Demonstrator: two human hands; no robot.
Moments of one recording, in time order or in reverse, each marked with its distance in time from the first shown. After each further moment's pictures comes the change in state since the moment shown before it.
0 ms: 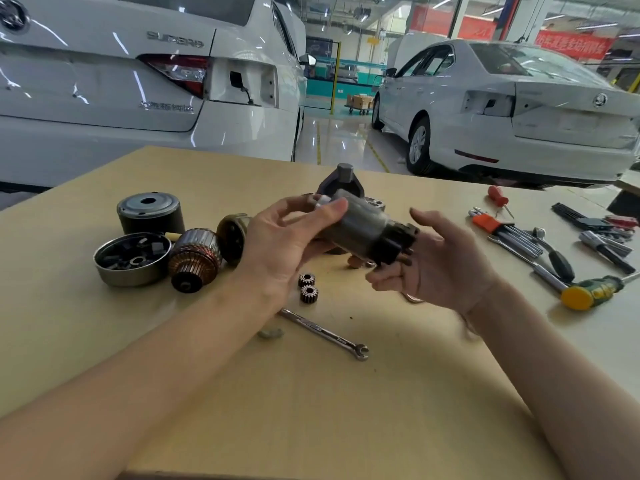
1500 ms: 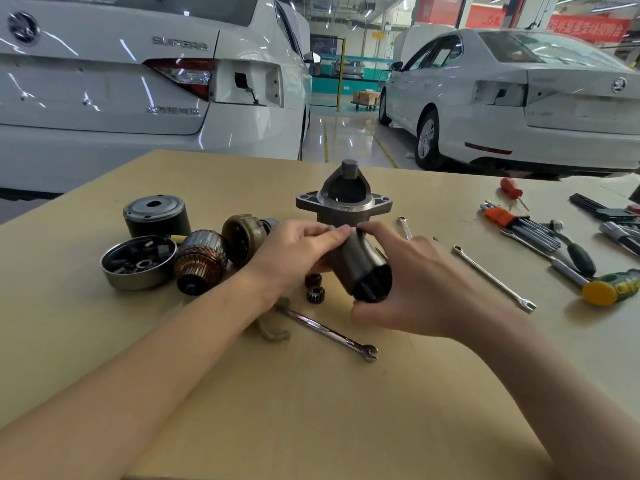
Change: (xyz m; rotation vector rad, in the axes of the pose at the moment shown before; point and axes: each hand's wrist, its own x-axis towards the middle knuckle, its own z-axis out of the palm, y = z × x) left_hand 0.014 -0.011 -0.013 0.524 -0.125 -0.131; right_hand 0.006 0.024 0.044 -1.790 0.567 -0.187
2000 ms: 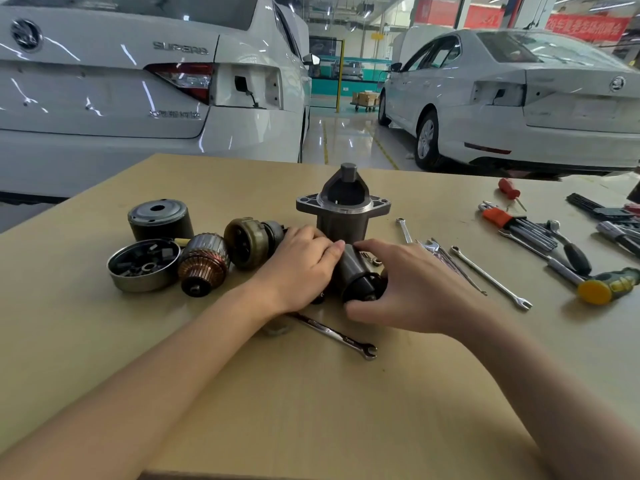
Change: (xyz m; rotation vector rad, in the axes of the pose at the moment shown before) left_hand 0.007 -0.016 -0.004 0.897 -0.051 0.221; right_hand 0.002 -0.004 0.003 0.049 -0.066 0.055
